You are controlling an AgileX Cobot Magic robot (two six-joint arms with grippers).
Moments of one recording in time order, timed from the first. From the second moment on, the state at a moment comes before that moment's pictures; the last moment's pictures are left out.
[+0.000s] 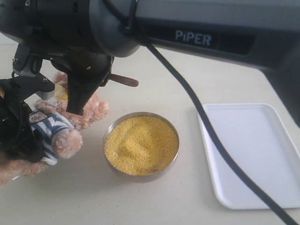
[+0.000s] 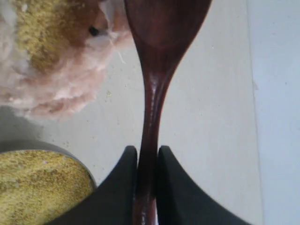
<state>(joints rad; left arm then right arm) -0.31 1.50 -0.79 0.03 0.82 0.32 1.08 2.11 -1.90 -0.64 1.18 -0.03</state>
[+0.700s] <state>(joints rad) -0.31 1.50 -0.79 0.03 0.79 0.18 0.92 1.97 -1.80 -0.52 1.21 0.07</state>
